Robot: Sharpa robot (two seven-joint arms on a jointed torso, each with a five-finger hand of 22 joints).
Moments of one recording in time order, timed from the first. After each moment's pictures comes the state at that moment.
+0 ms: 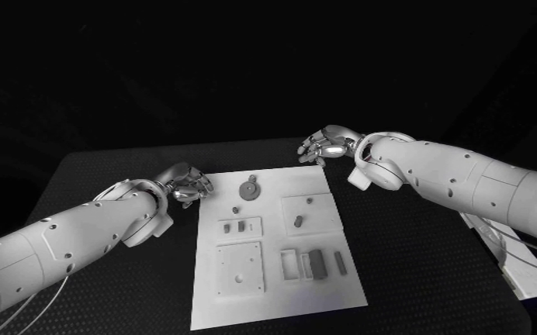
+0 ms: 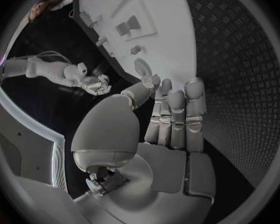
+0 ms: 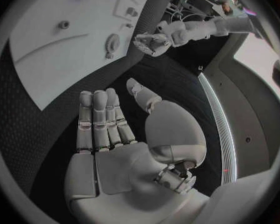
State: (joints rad) left arm 1.16 -0.67 -0.10 1.15 -0.95 -0.27 0.02; left_hand 1.16 -0.11 0.62 -0.23 0.05 0.96 0.15 0.28 0.53 1.23 0.05 0.17 0.41 1.13 -0.06 1.22 0.60 0.04 1.27 -0.15 0.61 1.29; right arm 1.25 -0.70 -0.07 1.07 -0.81 -0.05 0.15; right_hand 1.06 -0.04 0.51 -0.29 0.07 0.80 0.20 0.21 0.64 0.81 0.10 0.91 0.53 0.92 0.00 1.16 0.72 0.25 0.82 0.10 0.95 1.27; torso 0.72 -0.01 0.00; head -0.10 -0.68
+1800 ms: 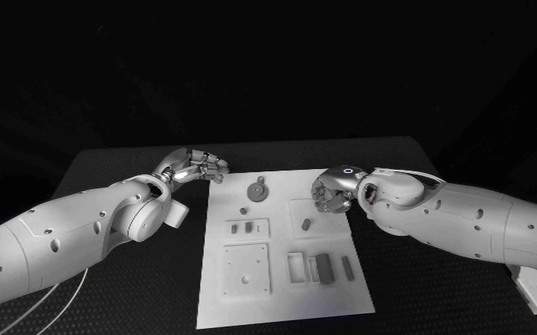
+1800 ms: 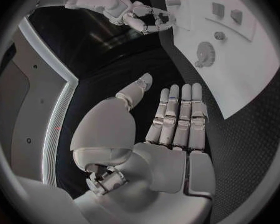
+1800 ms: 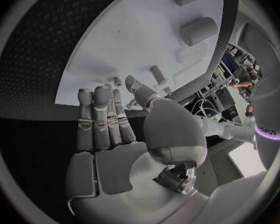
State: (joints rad) left arm 1.19 -0.75 -0.09 1.28 -0.40 -0.24 0.27; left_hand 1.07 -0.11 0.52 -0.28 0.05 0.88 0.16 0.27 0.53 1.09 0.13 0.07 0.25 0.81 0.14 0.56 0.36 0.05 0.89 0.04 0.10 0.90; right arm 1.20 -0.78 -0.17 1.33 -1.65 -0.21 -0.05; right_hand 1.11 -0.07 0.51 -0.29 0.07 0.88 0.17 0.24 0.55 1.10 0.08 0.26 0.13 1.15 -0.02 1.10 0.66 0.21 1.01 0.02 0.96 1.25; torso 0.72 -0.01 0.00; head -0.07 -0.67
